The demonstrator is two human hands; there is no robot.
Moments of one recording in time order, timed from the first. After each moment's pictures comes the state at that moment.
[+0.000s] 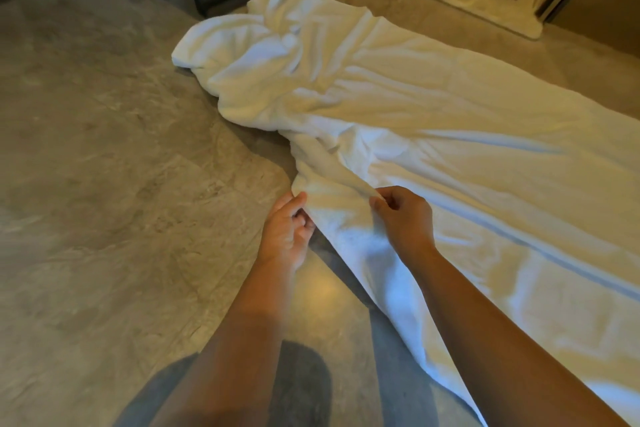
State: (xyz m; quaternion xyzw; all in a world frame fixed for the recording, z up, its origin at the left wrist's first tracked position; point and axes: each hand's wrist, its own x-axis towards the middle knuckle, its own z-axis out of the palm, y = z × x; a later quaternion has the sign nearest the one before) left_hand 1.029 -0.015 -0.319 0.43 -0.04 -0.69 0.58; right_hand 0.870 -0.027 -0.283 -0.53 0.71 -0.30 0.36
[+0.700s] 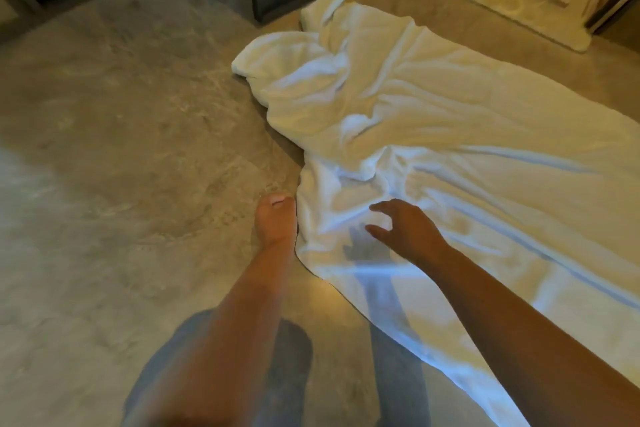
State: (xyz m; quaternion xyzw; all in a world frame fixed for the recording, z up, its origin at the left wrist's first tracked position) left_hand 1.118 -0.010 -0.293 0.78 -0.18 -0.39 0.44; right_hand 0.926 -0.024 -0.236 -0.75 0.60 0.03 0.28
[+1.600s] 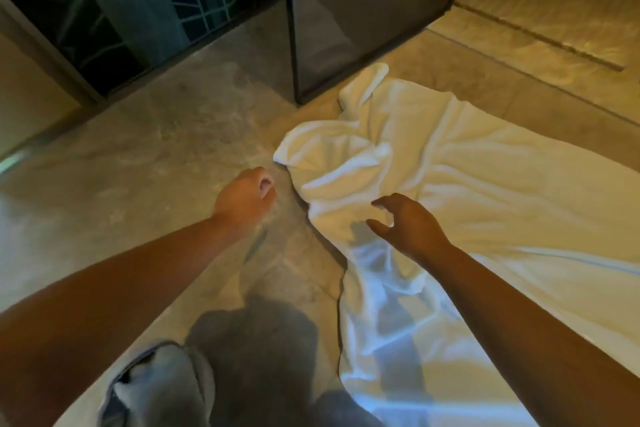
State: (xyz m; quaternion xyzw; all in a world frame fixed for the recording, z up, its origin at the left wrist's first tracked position) left_hand 1.295 -0.182 -0.200 0.76 -0.57 -0.23 0.19; right_hand 1.032 -0.199 -0.182 -0.78 0.57 -0.02 0.26
